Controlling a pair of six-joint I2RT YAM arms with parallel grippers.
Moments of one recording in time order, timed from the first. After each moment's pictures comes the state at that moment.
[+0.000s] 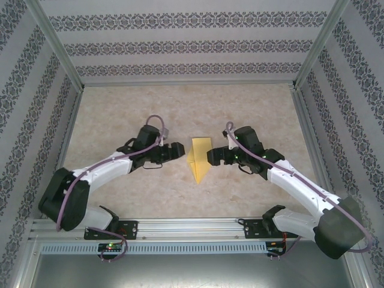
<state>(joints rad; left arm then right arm) -0.52 1.43 0.76 -0.12 0.40 -0.79 0.50 1.12 0.74 -0.41 -0.22 0.35</state>
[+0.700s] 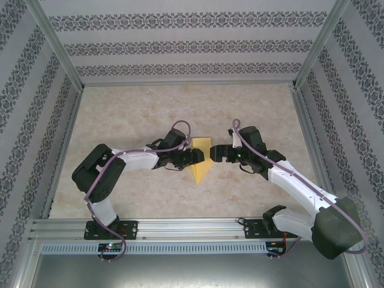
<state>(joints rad) -0.66 1.78 0.92 0.02 0.43 -0.92 0.44 1.12 0.69 -0.35 -0.26 0.42</state>
